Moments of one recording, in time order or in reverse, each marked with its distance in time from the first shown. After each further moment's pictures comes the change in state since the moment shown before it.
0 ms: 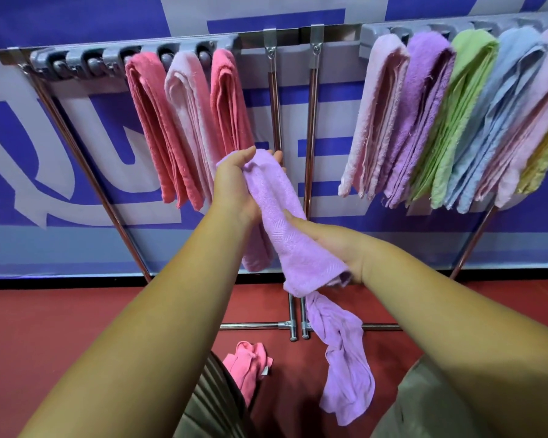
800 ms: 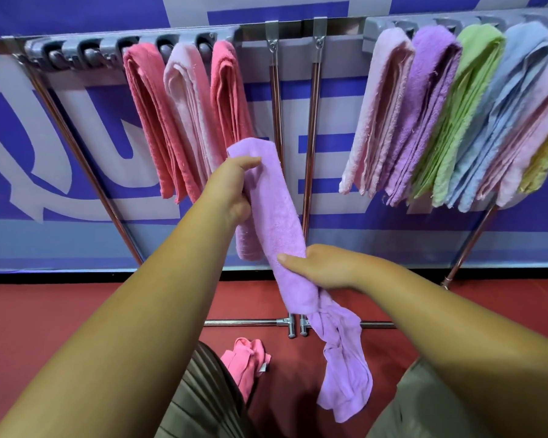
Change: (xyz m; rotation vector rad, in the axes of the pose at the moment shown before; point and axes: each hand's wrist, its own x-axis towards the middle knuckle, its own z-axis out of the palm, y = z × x) left_hand 0.013 0.009 -0.014 0.363 0.234 -0.104; right_hand 0.011 0.027 0.000 -1.036 0.224 -0.030
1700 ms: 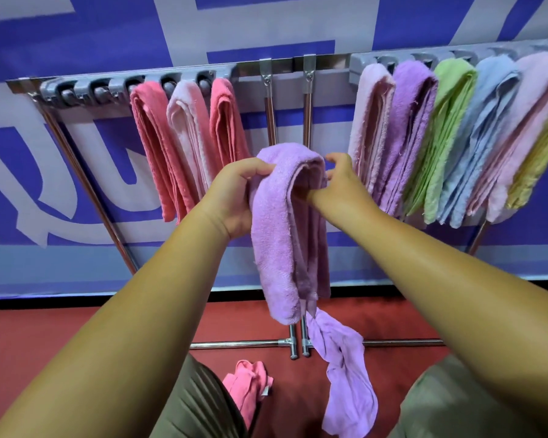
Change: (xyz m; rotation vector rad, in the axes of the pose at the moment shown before) left_hand -0.048 0.033 0.019 0.023 -0.563 -0.004; right_hand 0.001 -0.044 -0.102 0.357 0.741 -0.135
